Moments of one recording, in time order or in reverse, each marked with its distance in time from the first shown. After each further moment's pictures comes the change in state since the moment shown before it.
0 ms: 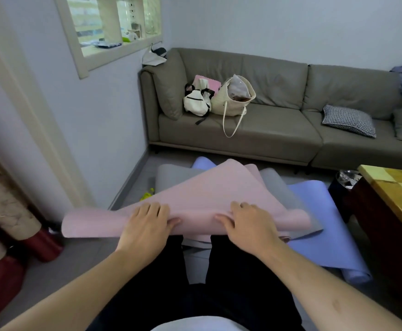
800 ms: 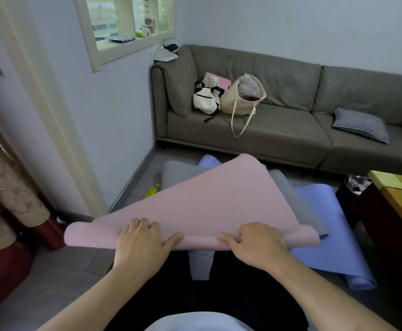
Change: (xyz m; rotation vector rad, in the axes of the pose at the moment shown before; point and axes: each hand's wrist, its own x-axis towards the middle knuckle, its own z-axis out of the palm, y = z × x) left_hand -0.045 0.010 -0.009 -0.017 -0.243 -0.306; right_hand -0.024 -0.007 -0.008 0.031 -0.365 0.065
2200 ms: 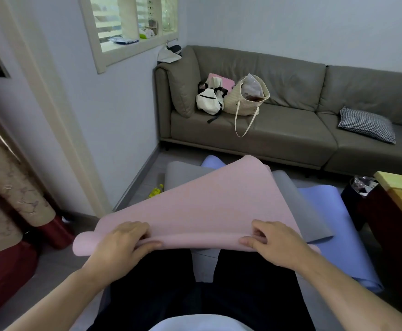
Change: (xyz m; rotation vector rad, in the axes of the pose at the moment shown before) left_hand -0.004 -0.076 0.013 -0.486 0.164 0.345; right_hand 0.007 0.060 0.015 0.281 0.059 -0.167
